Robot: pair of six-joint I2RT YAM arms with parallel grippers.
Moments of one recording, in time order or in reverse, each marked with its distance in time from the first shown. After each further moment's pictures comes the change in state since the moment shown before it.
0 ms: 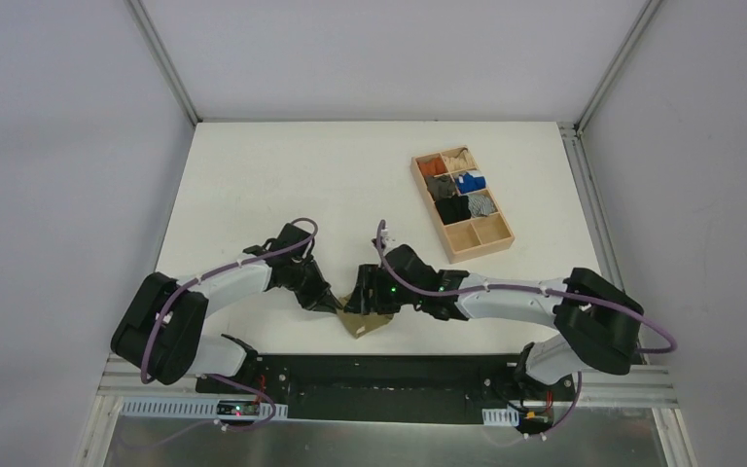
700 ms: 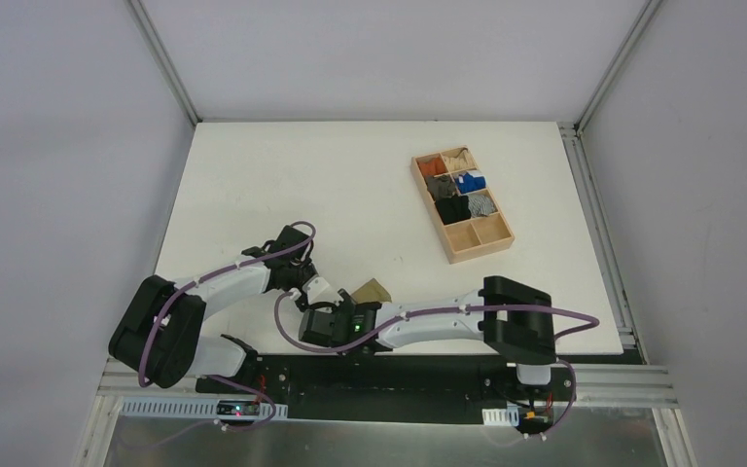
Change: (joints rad) left arm 0.000 -0.029 -0.013 -0.060 -0.006 -0.013; right arm 0.419 0.376 0.587 -0.676 0.679 -0.449
